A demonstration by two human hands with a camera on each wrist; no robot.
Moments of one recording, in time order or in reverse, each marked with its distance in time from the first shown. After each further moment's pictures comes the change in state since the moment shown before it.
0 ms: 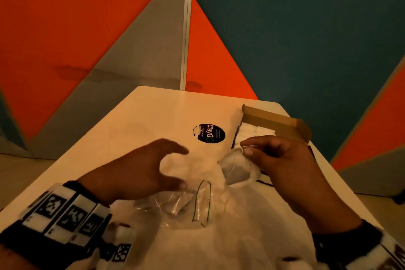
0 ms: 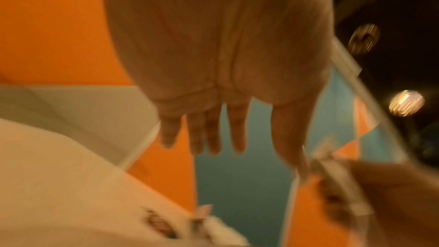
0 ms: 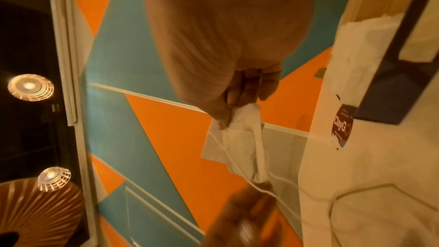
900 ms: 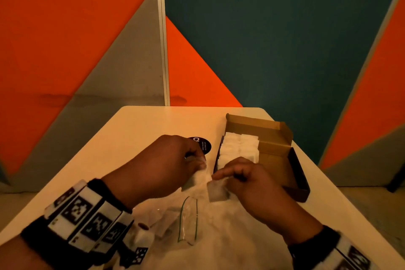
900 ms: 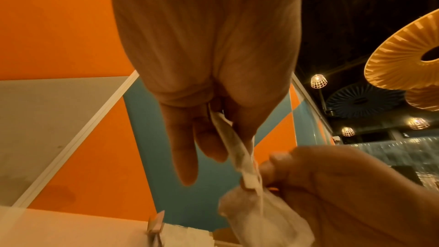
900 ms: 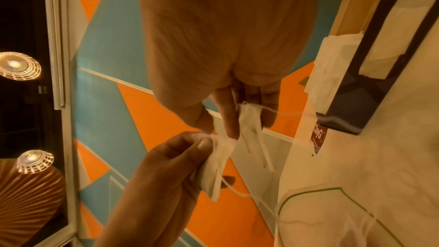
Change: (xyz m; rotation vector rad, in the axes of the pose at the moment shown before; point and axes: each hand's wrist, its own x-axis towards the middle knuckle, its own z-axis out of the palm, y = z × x) left_hand 0.044 0.078 0.000 0.084 0.159 0.108; right_hand -0.001 0.028 0.005 -0.142 -0.141 0.072
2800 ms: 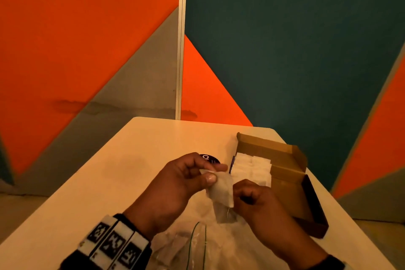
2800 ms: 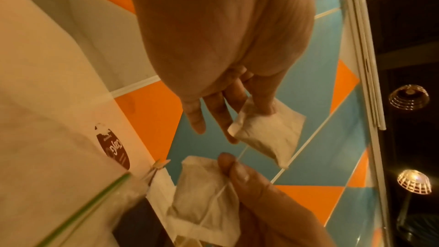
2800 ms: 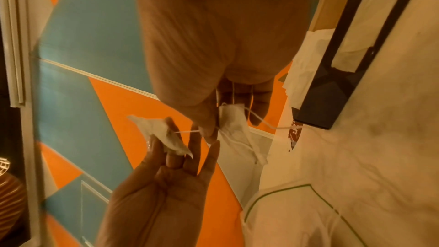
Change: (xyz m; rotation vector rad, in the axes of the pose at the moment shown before) left_hand 0.000 -0.024 0.030 -1.133 0.128 -0.005; right_hand 0.026 0.007 0.011 0.062 -0.034 0.004
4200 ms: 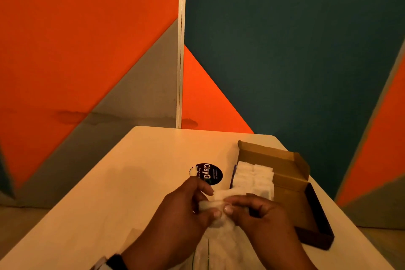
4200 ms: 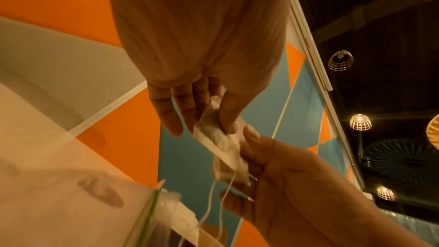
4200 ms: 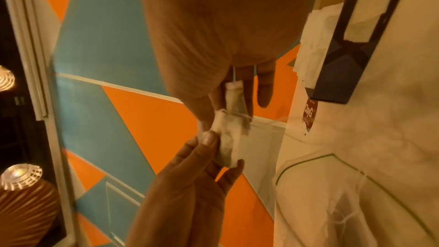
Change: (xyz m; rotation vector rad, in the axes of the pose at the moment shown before) left_hand -0.020 -0.004 0.007 0.702 0.157 -0.054; right_hand -0.012 -0.013 0.012 0.266 0.172 0.022
